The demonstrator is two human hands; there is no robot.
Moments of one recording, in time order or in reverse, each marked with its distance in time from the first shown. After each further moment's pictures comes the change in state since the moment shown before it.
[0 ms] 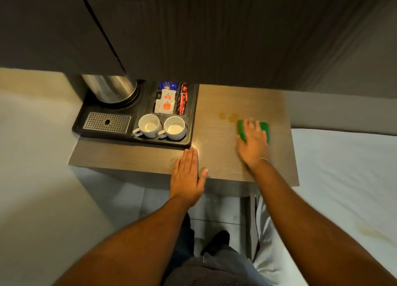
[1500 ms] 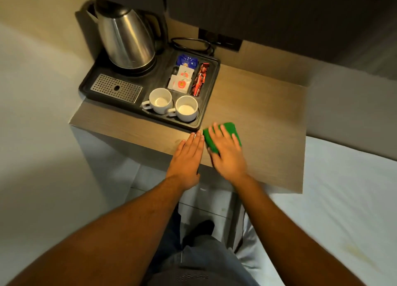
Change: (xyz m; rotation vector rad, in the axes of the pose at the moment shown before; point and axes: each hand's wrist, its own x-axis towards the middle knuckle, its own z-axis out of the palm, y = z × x) left_hand 0.002 -0.003 -0.011 0.190 -0.134 0.023; right_hand -0.044 -0.048 0.054 -0.043 -0.128 -0.470
